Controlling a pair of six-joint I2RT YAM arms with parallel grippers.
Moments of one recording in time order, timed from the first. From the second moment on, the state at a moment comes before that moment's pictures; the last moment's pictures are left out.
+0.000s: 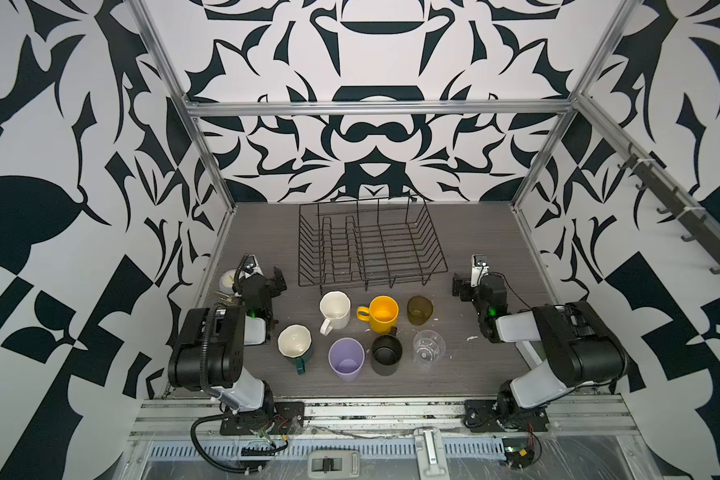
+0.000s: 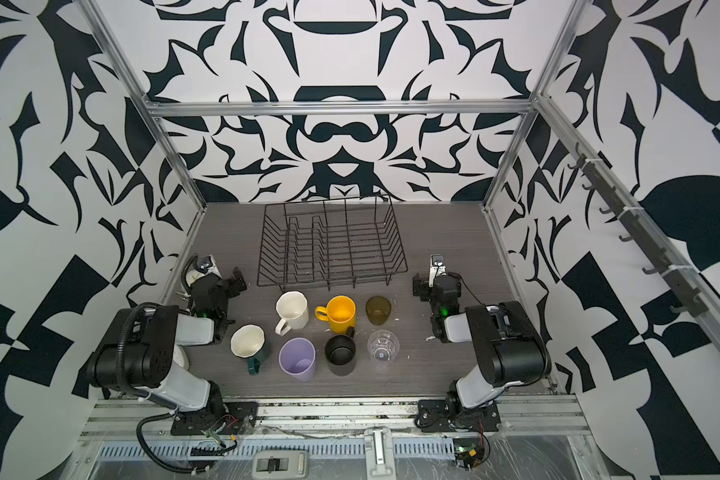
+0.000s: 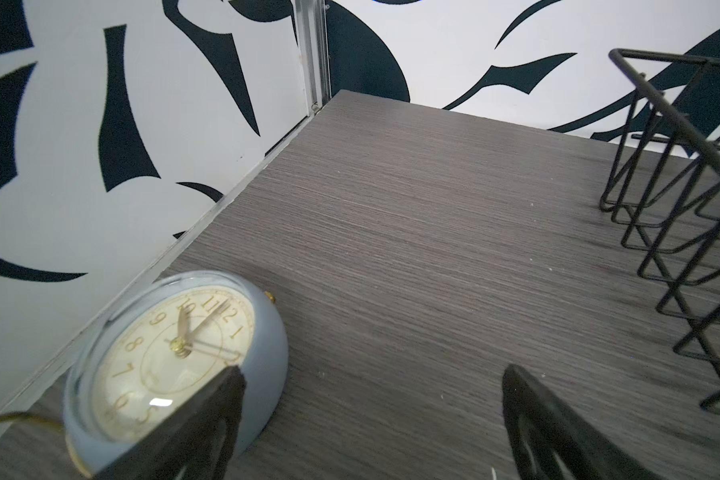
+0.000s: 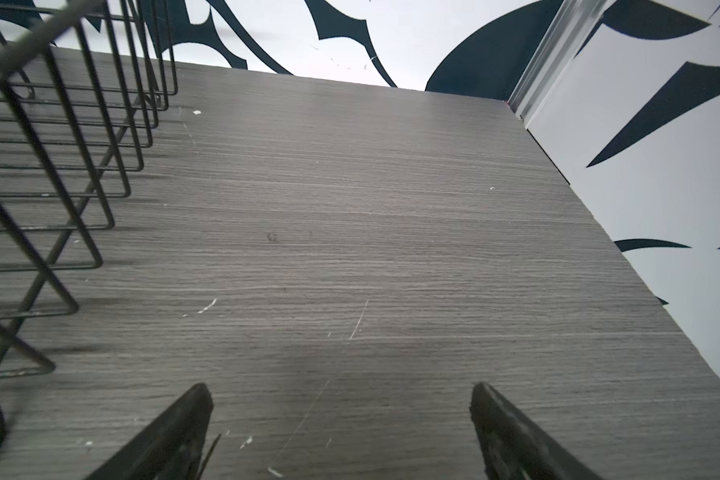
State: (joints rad) left arm 0.04 1.57 0.34 0.90 -0.24 -0.13; right arm 0.11 1.57 0.34 0.81 0.16 -0.03
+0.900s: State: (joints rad) left arm 0.04 1.57 0.34 0.90 -0.24 -0.13; right arm 0.11 1.57 0.34 0.79 0.16 -0.03
